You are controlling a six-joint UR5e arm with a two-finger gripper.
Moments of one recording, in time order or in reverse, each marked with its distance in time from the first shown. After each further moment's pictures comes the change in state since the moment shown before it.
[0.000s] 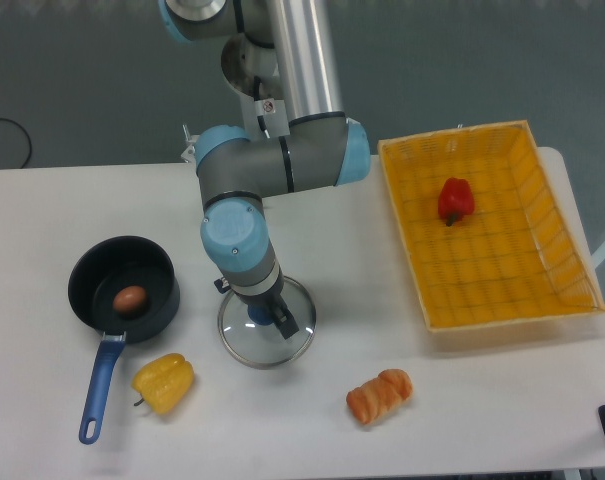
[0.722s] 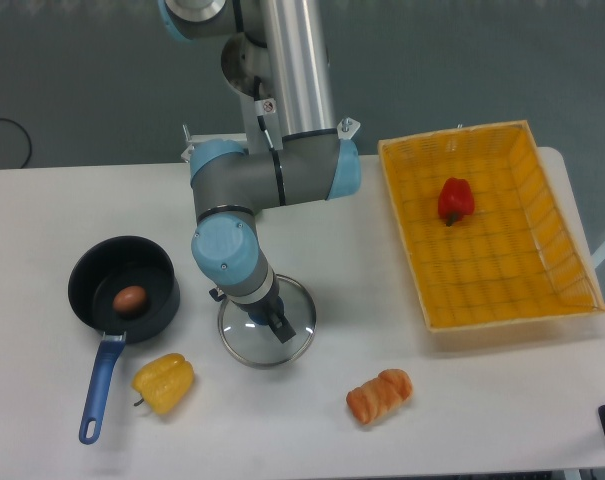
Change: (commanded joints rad) arm -0.011 -0.035 -0.002 0.037 0.041 -0.021
